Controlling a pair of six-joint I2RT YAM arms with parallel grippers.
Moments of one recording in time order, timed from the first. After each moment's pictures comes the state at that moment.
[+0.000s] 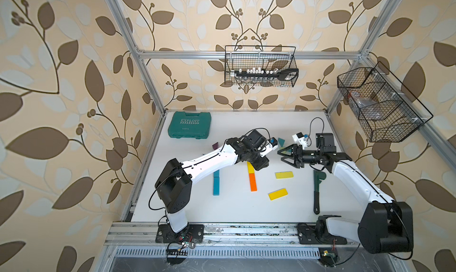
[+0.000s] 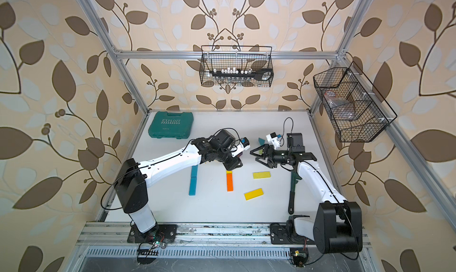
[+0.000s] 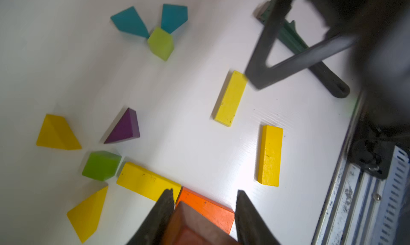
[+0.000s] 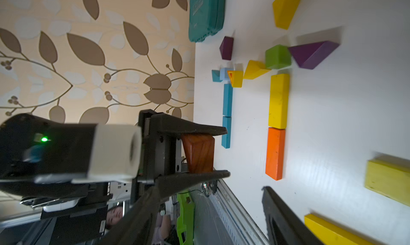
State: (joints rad) left arm -0.91 1.79 1.48 -0.66 0.16 0.04; right arm -0.05 1.22 0.84 -0.48 -1.00 0.58
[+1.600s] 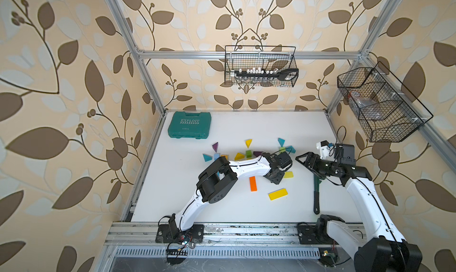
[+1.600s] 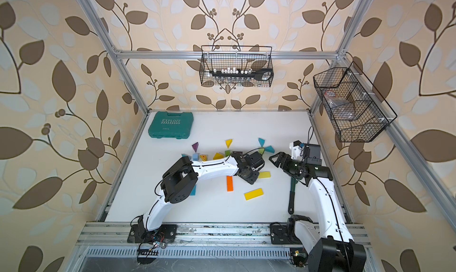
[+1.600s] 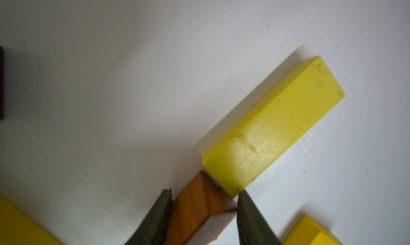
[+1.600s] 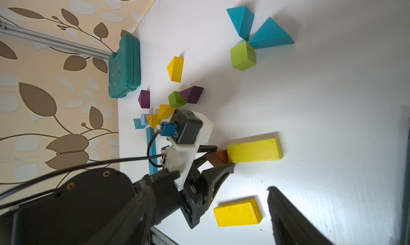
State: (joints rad) left arm -1.10 2.23 1.74 -0.70 -0.07 -0.42; right arm -0.19 0.99 0.76 -0.70 -0.61 0.43
